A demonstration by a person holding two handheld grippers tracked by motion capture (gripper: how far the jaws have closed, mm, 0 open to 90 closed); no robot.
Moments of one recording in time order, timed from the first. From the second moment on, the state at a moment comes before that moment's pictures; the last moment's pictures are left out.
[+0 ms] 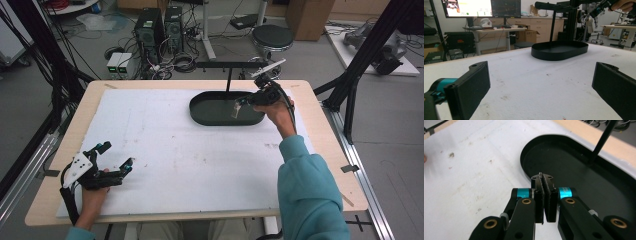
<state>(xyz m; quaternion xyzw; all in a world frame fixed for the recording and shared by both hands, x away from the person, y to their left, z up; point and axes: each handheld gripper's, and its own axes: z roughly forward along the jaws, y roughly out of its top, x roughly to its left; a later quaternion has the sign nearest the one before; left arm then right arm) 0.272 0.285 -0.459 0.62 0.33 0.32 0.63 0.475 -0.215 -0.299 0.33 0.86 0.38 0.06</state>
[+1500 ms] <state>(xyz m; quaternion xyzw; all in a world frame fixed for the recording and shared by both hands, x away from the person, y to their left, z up) 0.272 0.285 -0.459 0.62 0.33 0.32 0.63 0.527 -0.211 -0.263 0.41 0.82 0.38 0.14</state>
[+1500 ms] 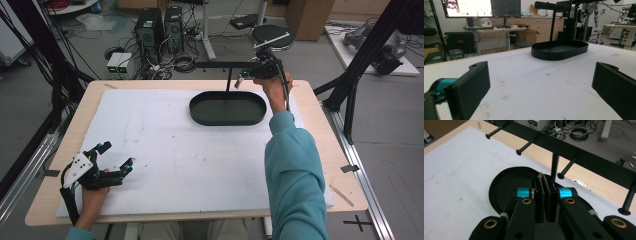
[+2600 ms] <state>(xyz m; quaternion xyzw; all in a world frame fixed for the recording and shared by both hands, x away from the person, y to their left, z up) 0.272 0.285 -0.459 0.62 0.33 0.32 0.63 0.533 -0.212 -0.274 0.43 0.79 0.40 0.16</state>
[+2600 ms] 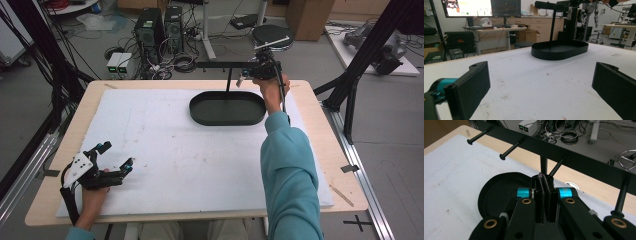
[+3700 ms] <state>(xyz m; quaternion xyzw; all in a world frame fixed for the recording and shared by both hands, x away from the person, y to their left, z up) 0.272 0.285 -0.459 0.62 0.33 0.32 0.63 0.540 -0.219 -0.278 0.43 0.79 0.40 0.17</state>
